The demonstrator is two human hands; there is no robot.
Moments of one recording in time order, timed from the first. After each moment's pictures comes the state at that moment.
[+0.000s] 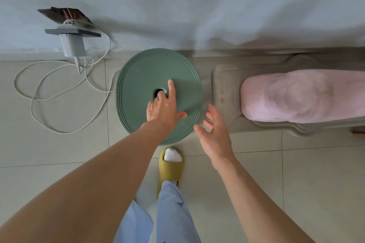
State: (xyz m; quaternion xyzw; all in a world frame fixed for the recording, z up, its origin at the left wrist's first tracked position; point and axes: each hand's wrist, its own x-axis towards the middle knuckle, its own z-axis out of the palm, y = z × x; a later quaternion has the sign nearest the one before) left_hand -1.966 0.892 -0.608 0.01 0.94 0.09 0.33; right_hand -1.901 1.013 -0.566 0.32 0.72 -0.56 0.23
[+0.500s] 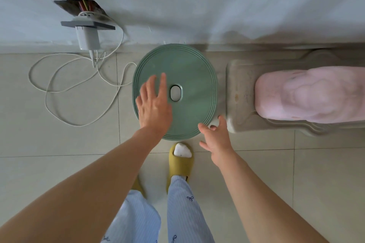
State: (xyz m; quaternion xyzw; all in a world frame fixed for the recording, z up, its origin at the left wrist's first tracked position) left_hand -1.947 0.841 -0.607 -0.06 0.97 0.16 0.15; right_hand -1.897 0.985 -0.599 0.50 0.58 -0.57 0.29
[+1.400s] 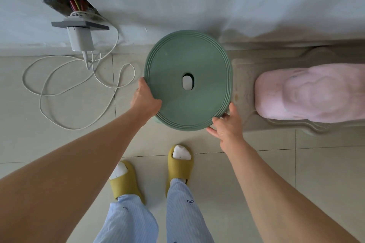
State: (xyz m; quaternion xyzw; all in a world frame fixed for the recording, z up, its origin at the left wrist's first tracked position) left_hand -1.988 0.826 -0.611 -0.26 0.84 0.34 0.32; right_hand -1.925 1.010 -0.613 0.51 0.57 -0.62 0.19
